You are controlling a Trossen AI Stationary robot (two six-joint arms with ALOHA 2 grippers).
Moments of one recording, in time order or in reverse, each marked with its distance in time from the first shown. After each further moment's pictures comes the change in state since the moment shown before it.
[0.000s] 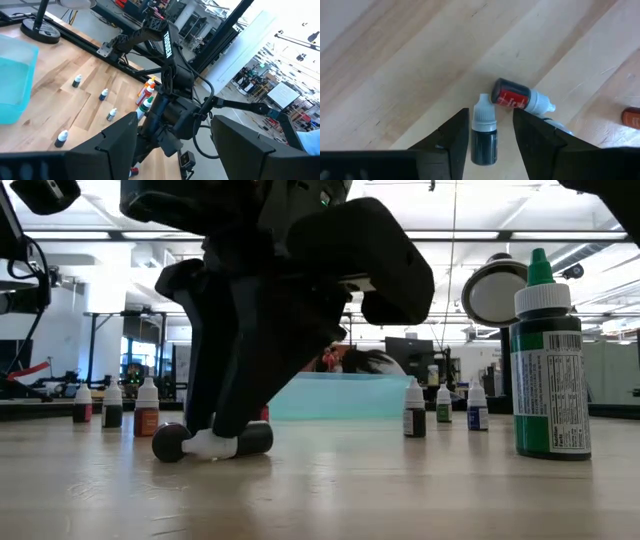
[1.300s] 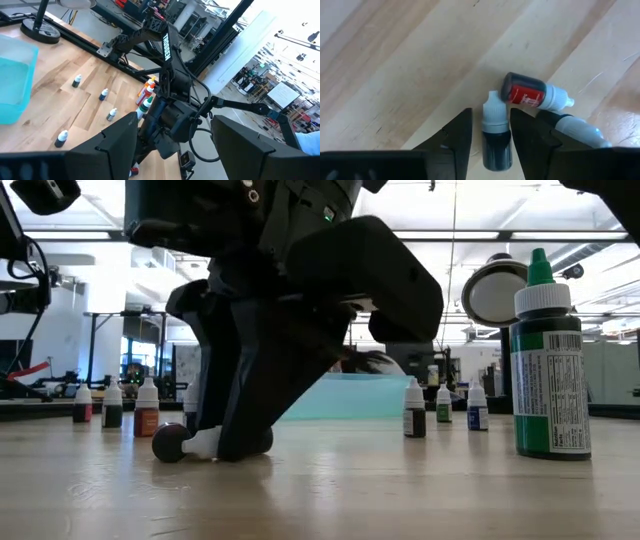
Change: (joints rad) left arm 0.000 0.000 0.000 0.000 0.000 0.000; right arm 0.006 0.000 -0.043 0.033 -0.003 0.074
